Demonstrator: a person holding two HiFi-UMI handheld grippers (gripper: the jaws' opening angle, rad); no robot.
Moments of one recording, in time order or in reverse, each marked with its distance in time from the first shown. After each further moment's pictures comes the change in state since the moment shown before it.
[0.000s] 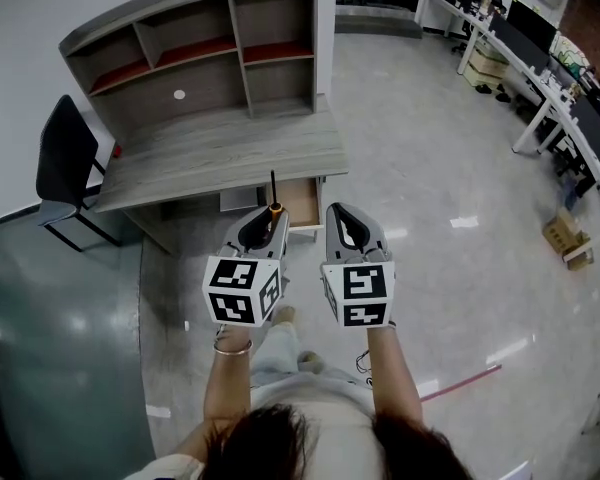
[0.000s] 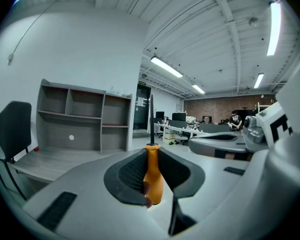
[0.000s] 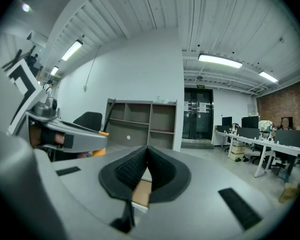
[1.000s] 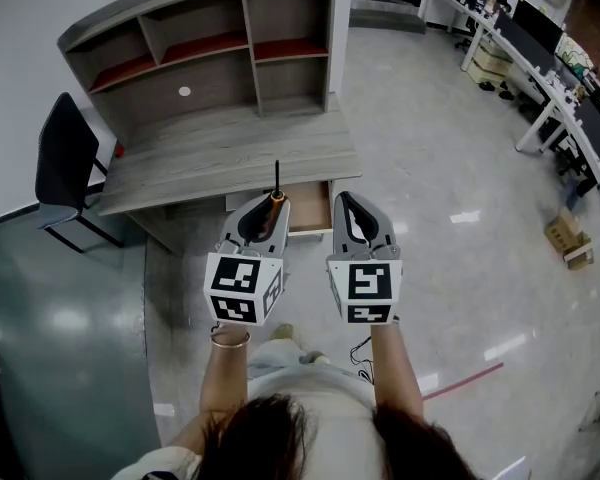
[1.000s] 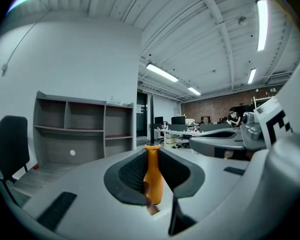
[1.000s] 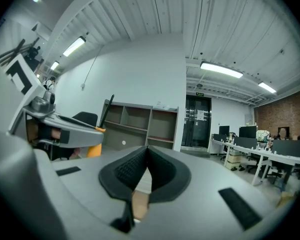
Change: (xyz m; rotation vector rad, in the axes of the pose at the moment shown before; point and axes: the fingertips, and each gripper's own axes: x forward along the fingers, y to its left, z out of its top) left arm 0.008 0.052 0.033 0.092 -0.082 -0.015; right arm 0.045 0.017 0.030 -0.063 -0.056 -0.047
